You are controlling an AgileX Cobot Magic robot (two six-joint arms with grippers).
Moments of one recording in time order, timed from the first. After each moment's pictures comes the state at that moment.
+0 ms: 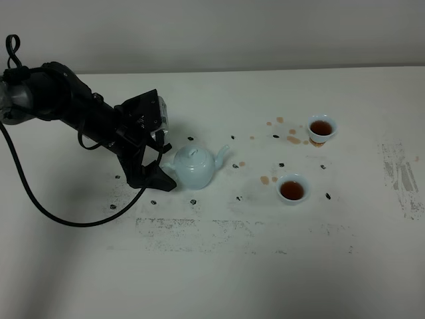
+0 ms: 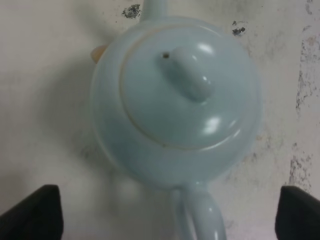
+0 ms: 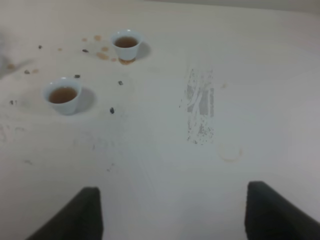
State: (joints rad) left arm -0.17 2.20 -1.48 -0.84 0.86 1.69; right arm 0.05 -0.01 -0.52 0.02 1.11 -0.07
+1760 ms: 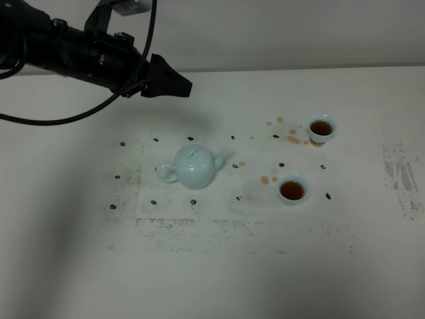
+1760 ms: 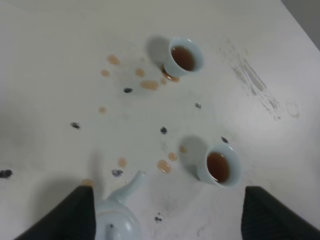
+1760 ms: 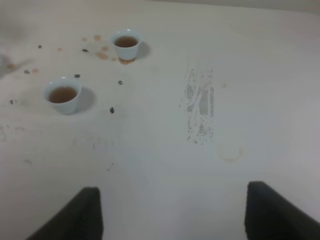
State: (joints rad) left arm -0.17 1.94 -1.53 -1.03 0.87 0.90; right arm 0.05 -0.01 -0.52 0.02 1.11 -0.07
